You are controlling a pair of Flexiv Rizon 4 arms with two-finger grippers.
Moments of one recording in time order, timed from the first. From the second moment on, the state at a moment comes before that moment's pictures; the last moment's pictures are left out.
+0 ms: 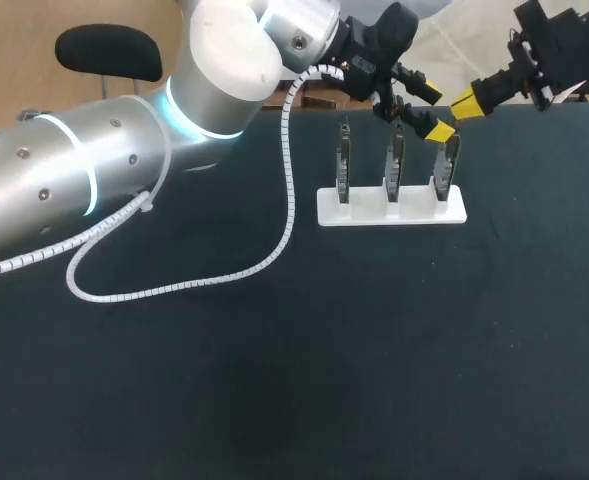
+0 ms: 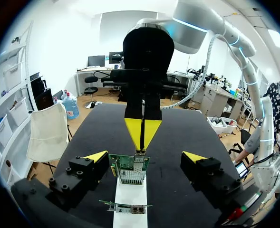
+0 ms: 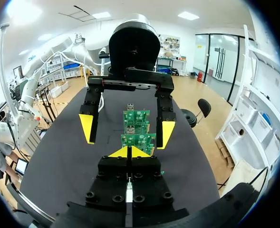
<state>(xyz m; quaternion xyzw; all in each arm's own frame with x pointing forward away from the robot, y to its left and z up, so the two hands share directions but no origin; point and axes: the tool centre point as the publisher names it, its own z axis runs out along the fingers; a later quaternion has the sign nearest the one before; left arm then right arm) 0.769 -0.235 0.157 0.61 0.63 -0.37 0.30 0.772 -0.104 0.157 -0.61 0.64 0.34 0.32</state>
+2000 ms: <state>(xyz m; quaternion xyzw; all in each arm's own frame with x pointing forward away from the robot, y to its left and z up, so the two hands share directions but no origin) 0.769 -0.235 0.157 0.61 0.63 -0.37 0.30 0.770 -0.103 0.141 -0.61 0.65 0.35 0.30</state>
